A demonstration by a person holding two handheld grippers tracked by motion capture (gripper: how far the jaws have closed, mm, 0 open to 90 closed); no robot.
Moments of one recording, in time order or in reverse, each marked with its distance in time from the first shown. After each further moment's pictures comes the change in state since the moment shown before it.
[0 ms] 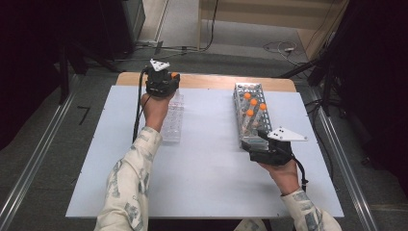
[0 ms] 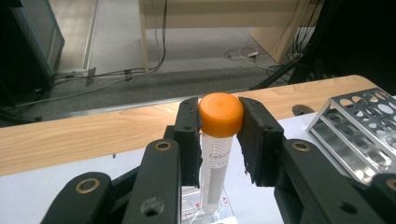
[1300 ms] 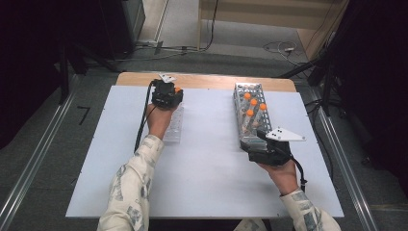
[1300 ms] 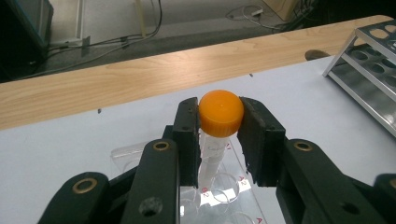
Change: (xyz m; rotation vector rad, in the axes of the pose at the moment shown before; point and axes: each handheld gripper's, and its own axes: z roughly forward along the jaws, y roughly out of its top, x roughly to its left) left arm -0.005 -0.037 0.023 0.141 0.009 0.050; right arm 0.001 -0.001 0.003 0.013 -0.002 0.000
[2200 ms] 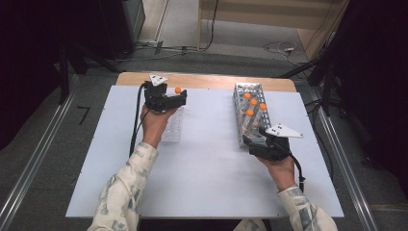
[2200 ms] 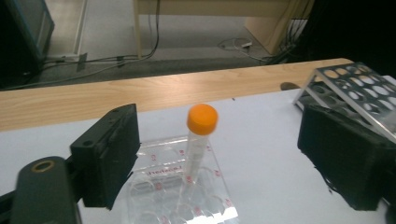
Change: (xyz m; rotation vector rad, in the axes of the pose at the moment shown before) left arm -0.004 -0.002 -0.048 -0.119 -0.046 -0.074; right arm -0.010 0.000 0.014 -0.001 -0.098 0.034
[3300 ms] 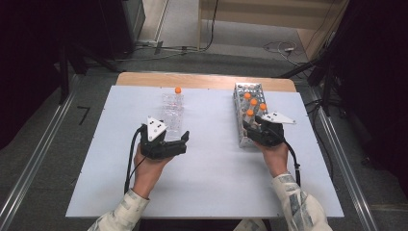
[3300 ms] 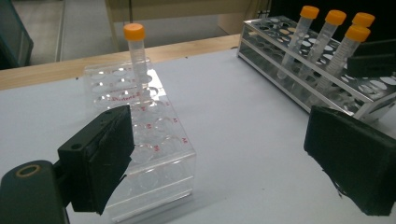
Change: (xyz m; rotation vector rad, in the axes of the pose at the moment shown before) left arm -0.042 -0.079 -0.091 -0.035 -0.071 0.113; right arm -0.015 0.020 0.036 -0.019 -0.073 0.020
